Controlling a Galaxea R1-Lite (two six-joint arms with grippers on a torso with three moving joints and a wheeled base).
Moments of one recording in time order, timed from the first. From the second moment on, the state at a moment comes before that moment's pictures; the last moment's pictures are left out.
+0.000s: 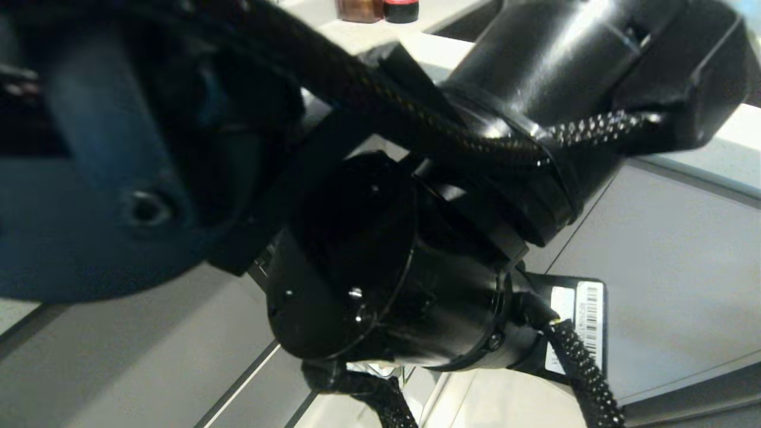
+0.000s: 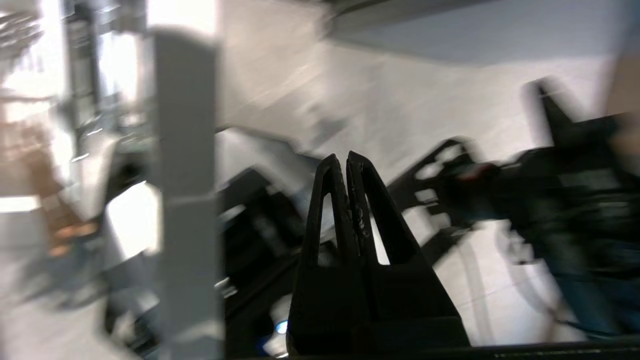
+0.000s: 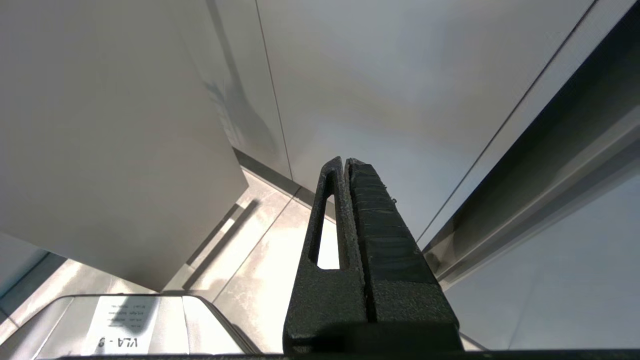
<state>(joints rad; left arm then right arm) -1.27 1.89 -1.92 0.83 0.25 -0.61 0.00 0.00 0.00 0.00 0.00 0.01</state>
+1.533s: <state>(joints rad) -1.18 1.92 -1.92 0.89 0.63 -0.60 0.00 0.00 0.00 0.00 0.00 0.01</state>
